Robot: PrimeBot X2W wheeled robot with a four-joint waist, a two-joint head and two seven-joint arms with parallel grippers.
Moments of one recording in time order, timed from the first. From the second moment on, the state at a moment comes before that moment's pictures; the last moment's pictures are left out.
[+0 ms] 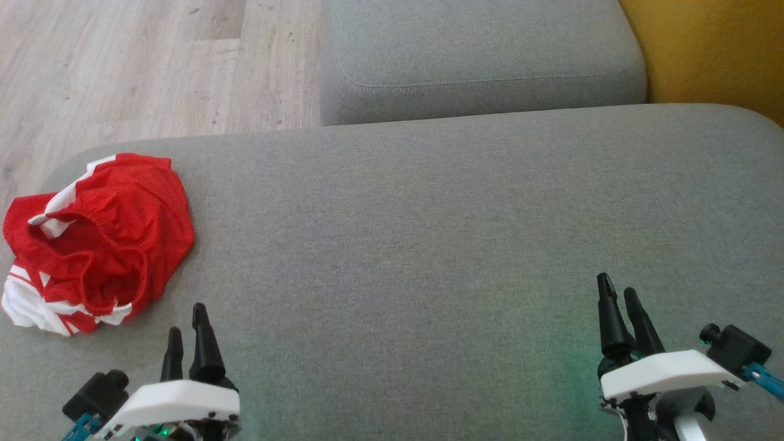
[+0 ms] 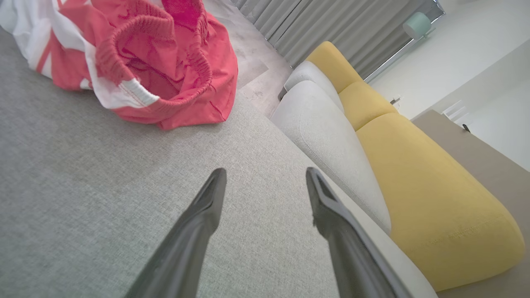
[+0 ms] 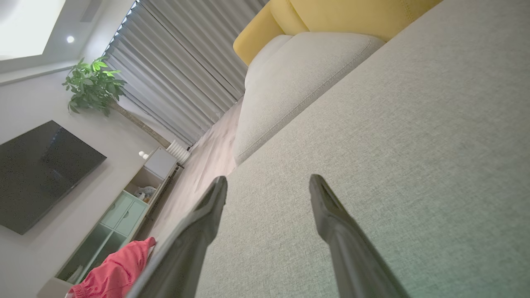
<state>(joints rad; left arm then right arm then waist) 0.01 0.04 -0.07 0.26 -0.88 -0.01 -0.06 0.01 -0.04 0.06 0.29 0.77 0.13 -0.06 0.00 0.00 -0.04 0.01</state>
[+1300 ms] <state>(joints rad) 0.03 0.04 -0.16 0.25 -0.41 0.05 -0.17 0.01 -0.04 0.08 0.32 0.28 0.13 -0.18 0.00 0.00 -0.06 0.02</state>
